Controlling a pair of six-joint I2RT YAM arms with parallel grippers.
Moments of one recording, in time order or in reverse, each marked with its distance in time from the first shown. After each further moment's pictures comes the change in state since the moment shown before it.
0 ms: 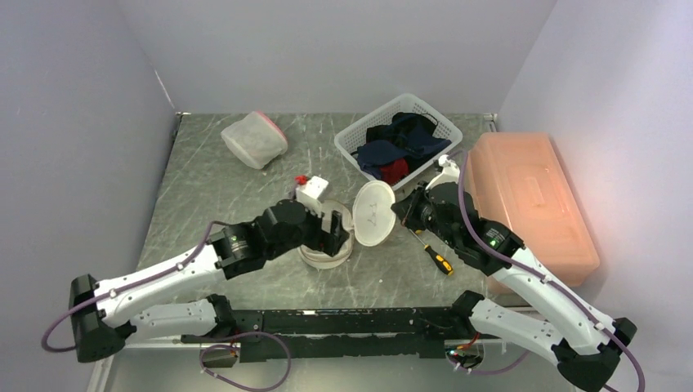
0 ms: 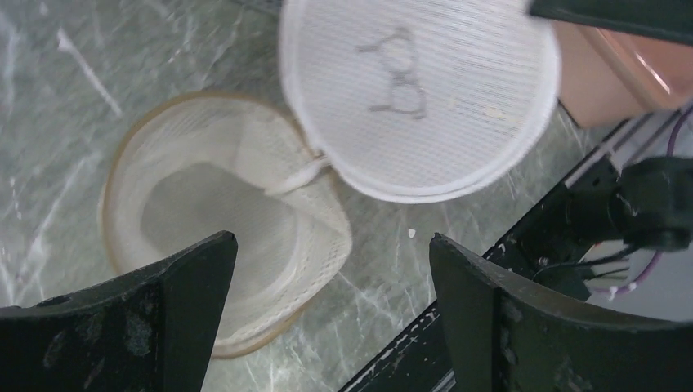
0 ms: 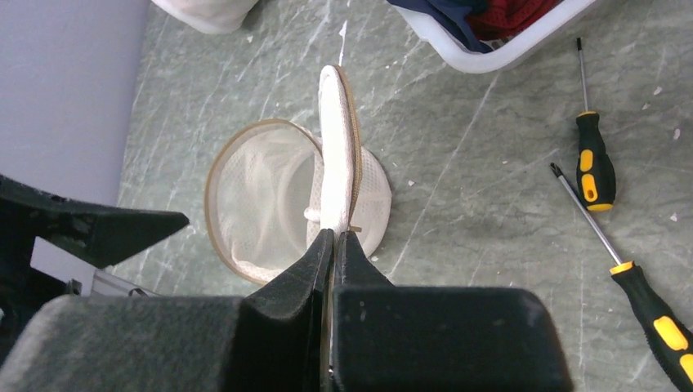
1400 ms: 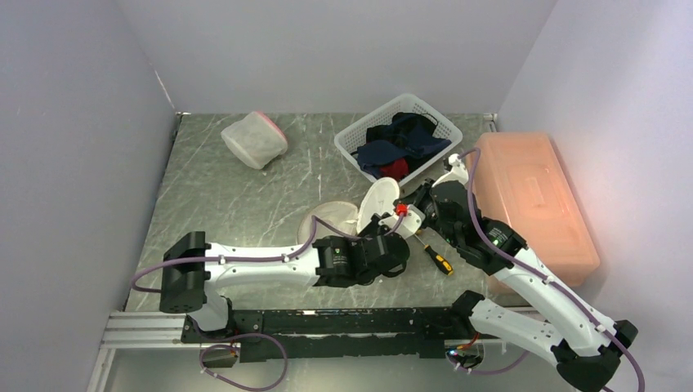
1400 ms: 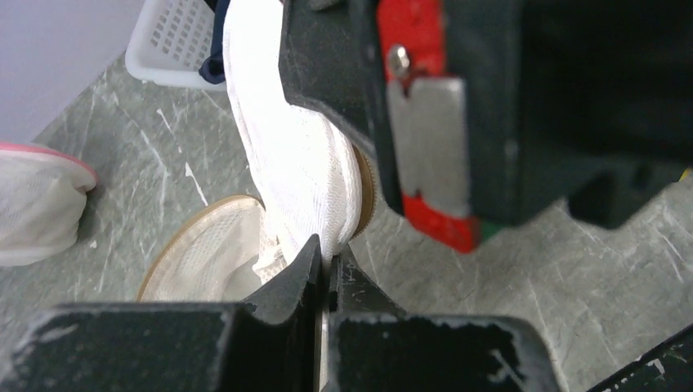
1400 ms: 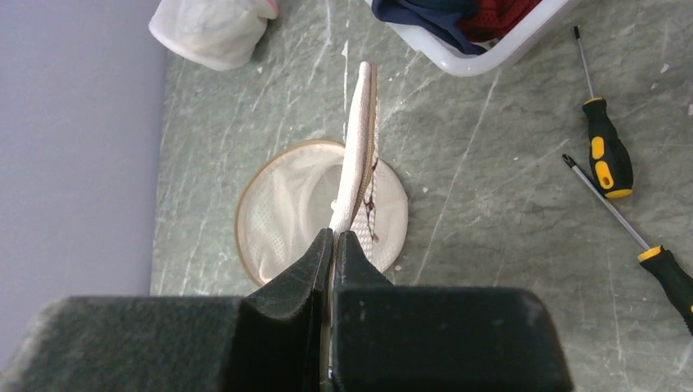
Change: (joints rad) left arm -0.394 0.639 0.451 0.019 -0.651 0.317; right arm -0.016 0.002 0.025 -0.021 0.029 0.131
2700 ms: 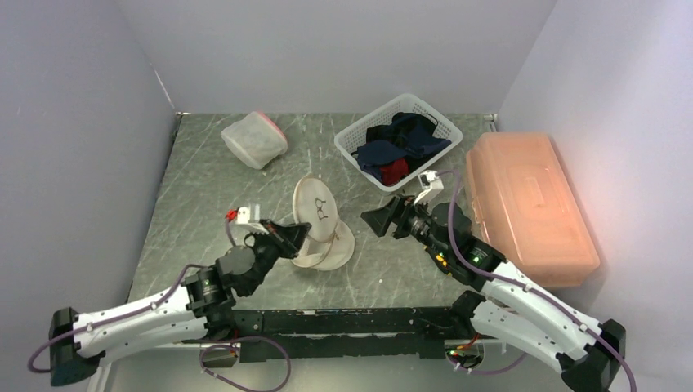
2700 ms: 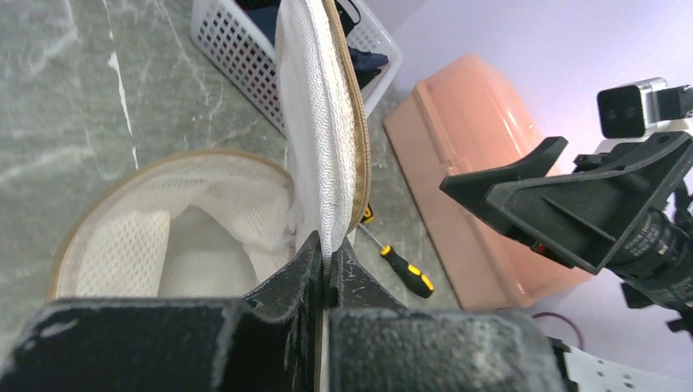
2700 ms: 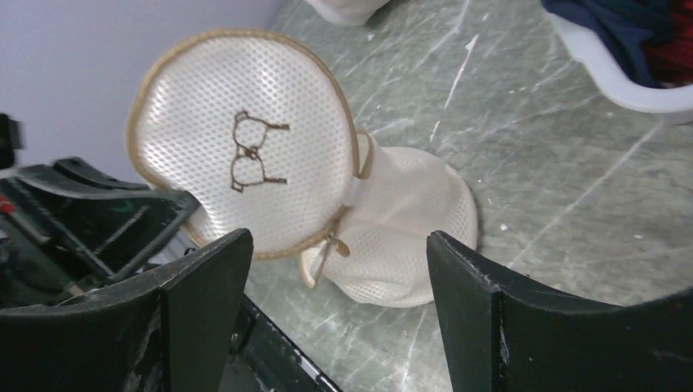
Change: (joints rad) left arm 0.245 -1.009 -0.882 0.441 0.220 -0.593; right arm 0.015 -0.111 -0.358 0.518 -0.250 -0.199
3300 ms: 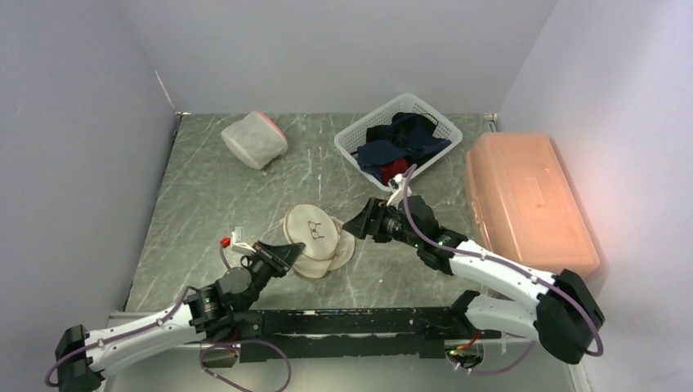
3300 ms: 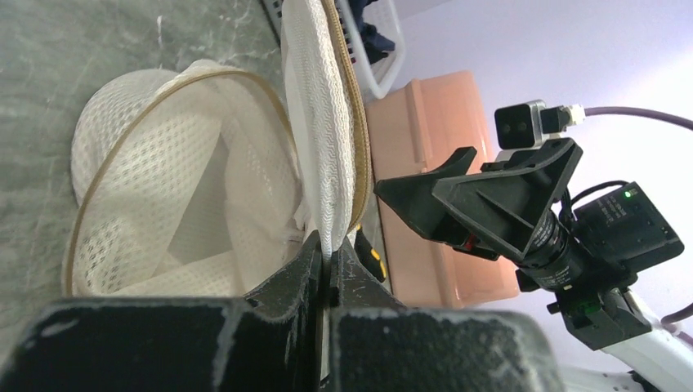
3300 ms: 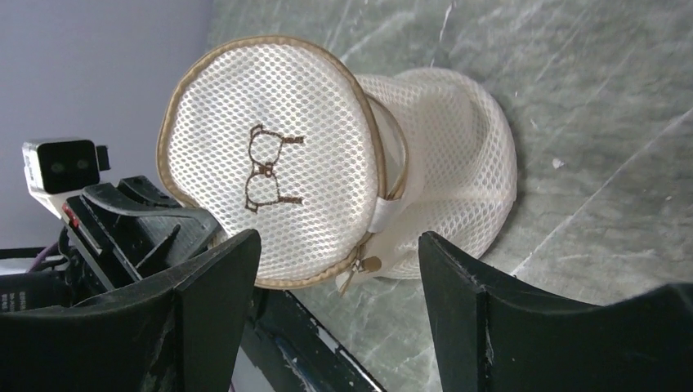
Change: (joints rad) left arm 0.051 -0.331 -0.420 0.085 0.044 -0.449; right arm -0.010 0.338 -0.048 0.201 -0.165 0.161
